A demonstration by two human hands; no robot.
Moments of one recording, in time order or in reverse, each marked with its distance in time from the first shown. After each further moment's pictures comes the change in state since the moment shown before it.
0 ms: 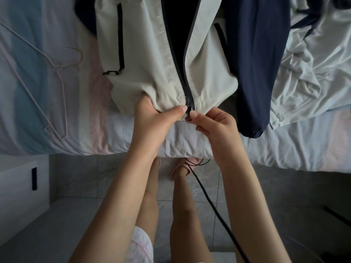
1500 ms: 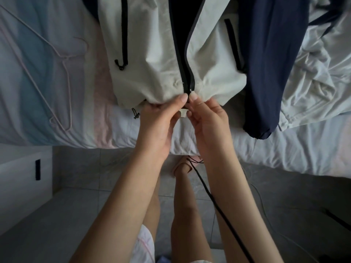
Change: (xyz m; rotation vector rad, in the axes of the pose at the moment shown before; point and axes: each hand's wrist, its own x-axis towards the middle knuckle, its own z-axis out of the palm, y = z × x) left_hand 0.000 -0.007 0.001 -0.387 0.068 -0.215; right_hand 0.011 0.007 0.038 0.310 0.001 0.025
